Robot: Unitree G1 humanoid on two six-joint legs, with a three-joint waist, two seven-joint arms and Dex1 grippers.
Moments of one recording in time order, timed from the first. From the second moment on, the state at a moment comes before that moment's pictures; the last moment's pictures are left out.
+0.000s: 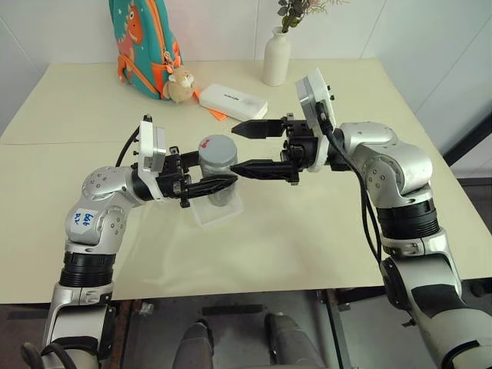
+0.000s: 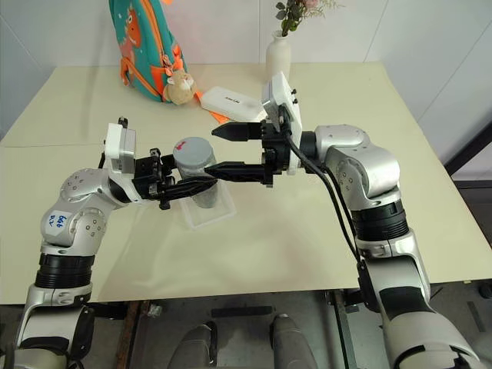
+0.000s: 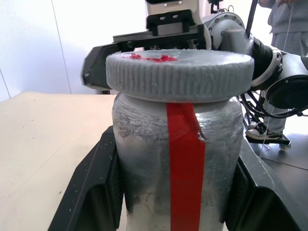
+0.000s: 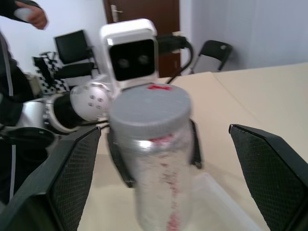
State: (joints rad) left arm -0.61 0.55 0.08 -0.03 -0.62 0.32 -1.10; right arm -0.99 -0.42 0.10 0.04 0.63 0.68 1.18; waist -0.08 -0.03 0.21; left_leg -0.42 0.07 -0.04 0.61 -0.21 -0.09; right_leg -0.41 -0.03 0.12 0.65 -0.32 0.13
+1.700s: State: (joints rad) left arm -0.57 0.55 0.10 -0.07 -0.62 0.33 -1.09; right arm -1.06 -0.20 -0.13 0.05 0.90 0.88 0.91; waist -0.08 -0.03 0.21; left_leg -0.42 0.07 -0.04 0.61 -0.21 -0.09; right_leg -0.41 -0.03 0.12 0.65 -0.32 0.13
